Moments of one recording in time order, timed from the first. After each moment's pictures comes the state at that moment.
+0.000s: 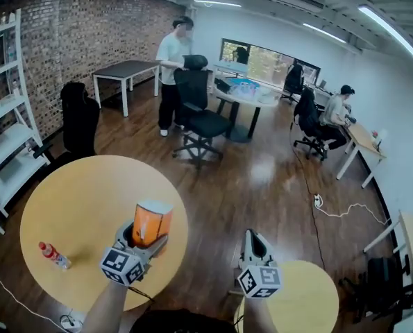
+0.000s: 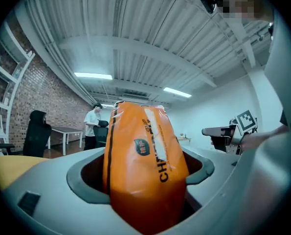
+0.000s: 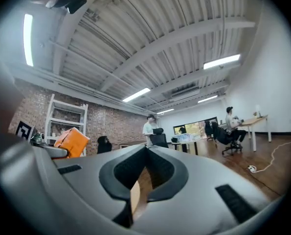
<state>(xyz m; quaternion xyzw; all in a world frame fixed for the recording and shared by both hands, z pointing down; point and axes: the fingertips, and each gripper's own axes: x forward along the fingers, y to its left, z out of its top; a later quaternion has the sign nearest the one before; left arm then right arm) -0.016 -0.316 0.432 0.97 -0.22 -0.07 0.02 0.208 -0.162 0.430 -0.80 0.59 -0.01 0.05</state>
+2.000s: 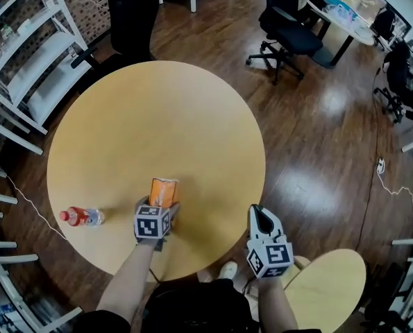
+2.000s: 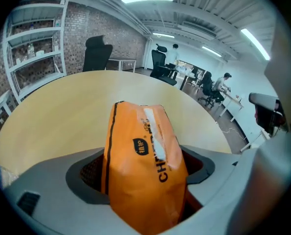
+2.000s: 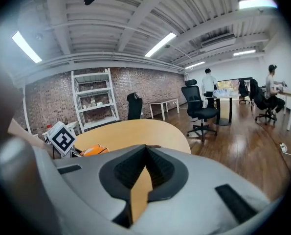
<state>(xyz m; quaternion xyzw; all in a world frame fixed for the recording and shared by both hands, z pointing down) -0.166 -0.436 0.749 0.81 -0.45 0.29 0.26 0.072 -0.321 0.622 -0.66 0.72 -0.20 -0.09</state>
